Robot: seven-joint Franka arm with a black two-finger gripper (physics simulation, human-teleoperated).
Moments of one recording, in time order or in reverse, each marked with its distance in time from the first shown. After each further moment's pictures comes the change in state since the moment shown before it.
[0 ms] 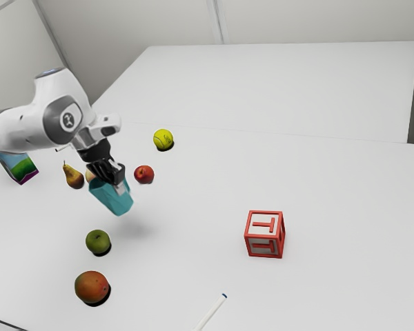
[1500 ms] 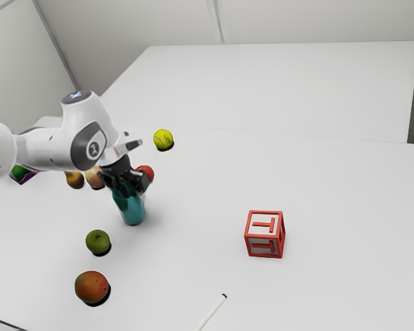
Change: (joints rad) arm -0.027 0.097 -0.020 -0.062 0.077 0.282 -0.291
